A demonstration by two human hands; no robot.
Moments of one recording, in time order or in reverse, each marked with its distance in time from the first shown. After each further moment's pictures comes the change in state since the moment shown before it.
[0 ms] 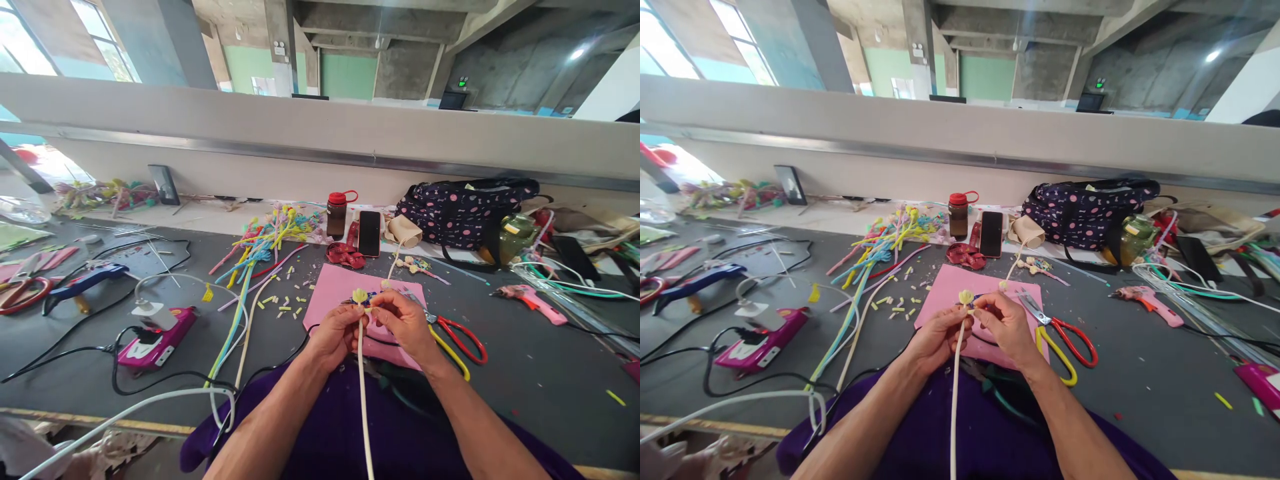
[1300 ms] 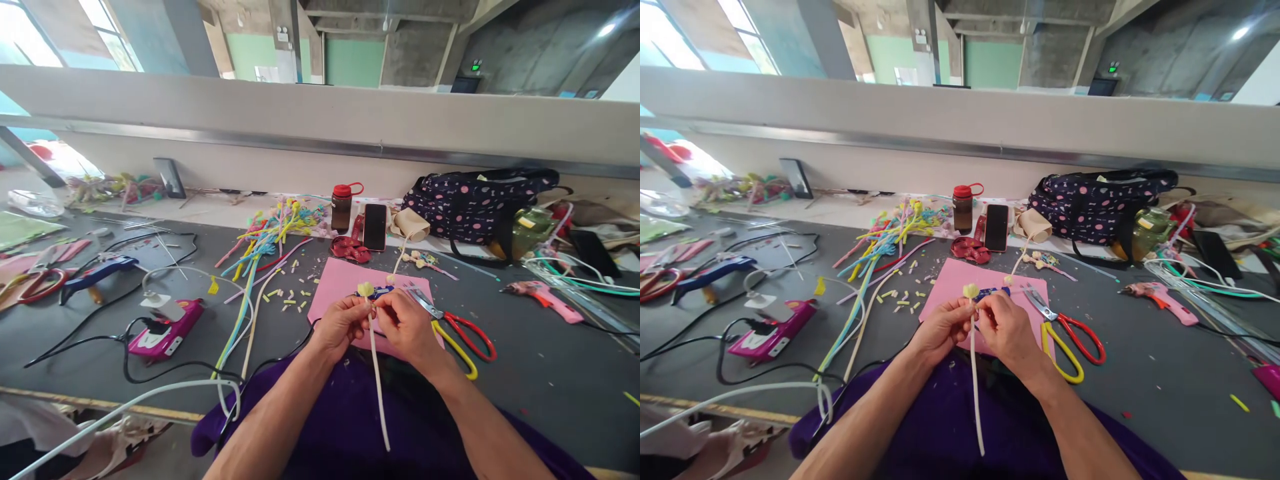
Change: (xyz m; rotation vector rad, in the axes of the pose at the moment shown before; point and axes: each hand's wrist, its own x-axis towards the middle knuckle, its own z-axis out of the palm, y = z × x) left_hand 0.002 0.000 0.000 0.114 0.100 0.081; right_hand -0.006 -0.004 0.006 -0.536 0.063 -0.323
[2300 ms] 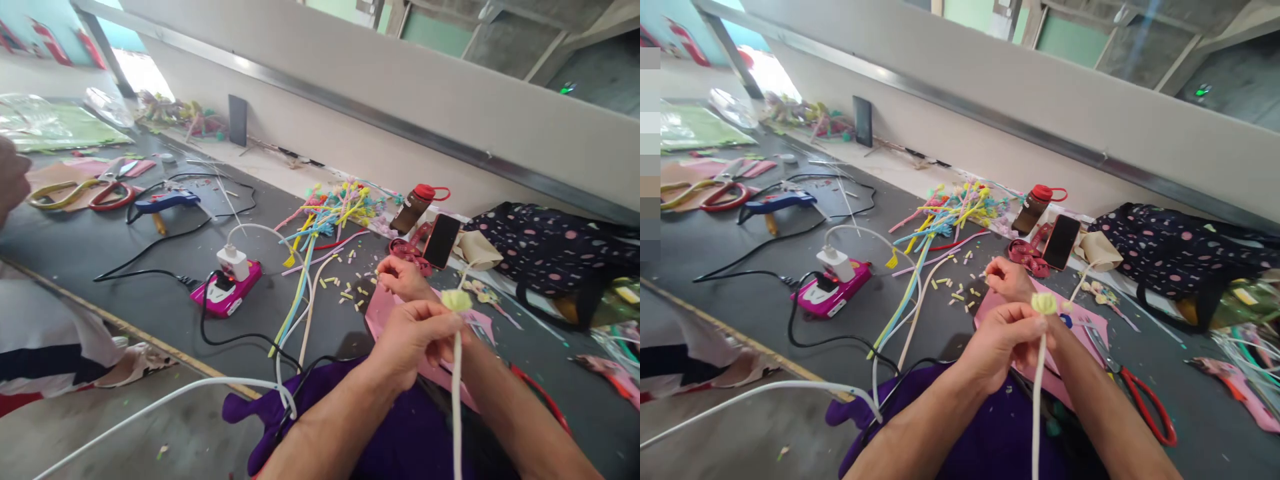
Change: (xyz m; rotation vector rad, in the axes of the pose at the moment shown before) left_hand -0.032 0.034 -0.010 -0.286 -0.133 0.165; right_hand 0.111 -0.002 0.121 0.085 -0.549 0.050
